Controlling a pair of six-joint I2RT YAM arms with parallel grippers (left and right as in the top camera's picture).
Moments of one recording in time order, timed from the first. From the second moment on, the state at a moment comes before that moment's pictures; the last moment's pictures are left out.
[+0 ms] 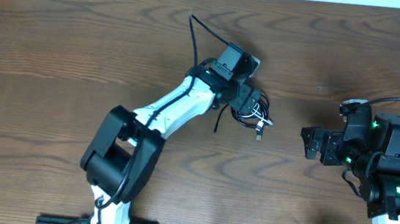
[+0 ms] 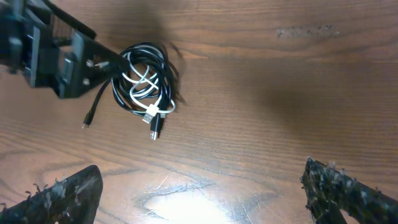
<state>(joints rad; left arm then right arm) -0.59 1.98 1.39 -0.44 0.15 -0.07 -0.02 0.92 0.84 -0.79 -0.28 0.02</state>
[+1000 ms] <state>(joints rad) -0.64 2.08 1.39 -0.44 0.11 -0.09 -0.02 0.92 0.84 -0.79 -0.28 0.02</state>
